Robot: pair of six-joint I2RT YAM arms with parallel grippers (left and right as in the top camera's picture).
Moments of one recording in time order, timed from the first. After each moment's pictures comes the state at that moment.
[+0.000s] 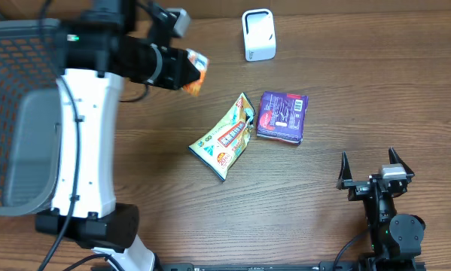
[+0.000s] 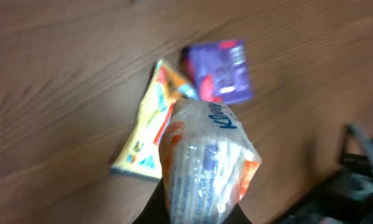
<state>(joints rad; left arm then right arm) -0.14 1.83 2.23 -1.55 0.44 0.07 0.05 0.01 0.02 -0.04 -0.01 -0.08</state>
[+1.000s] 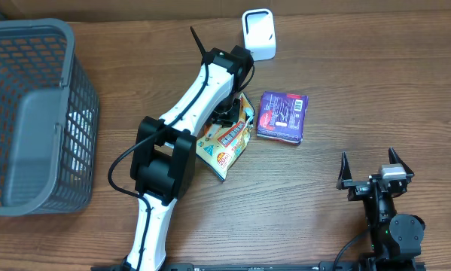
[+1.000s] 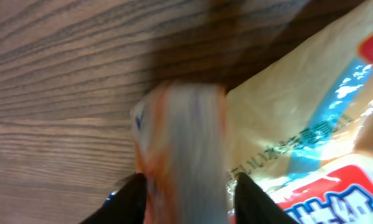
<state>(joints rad) -0.45 2.29 1.95 -1.33 -0.17 -0.37 0.05 0.01 0.02 -0.04 -0.01 -0.08</state>
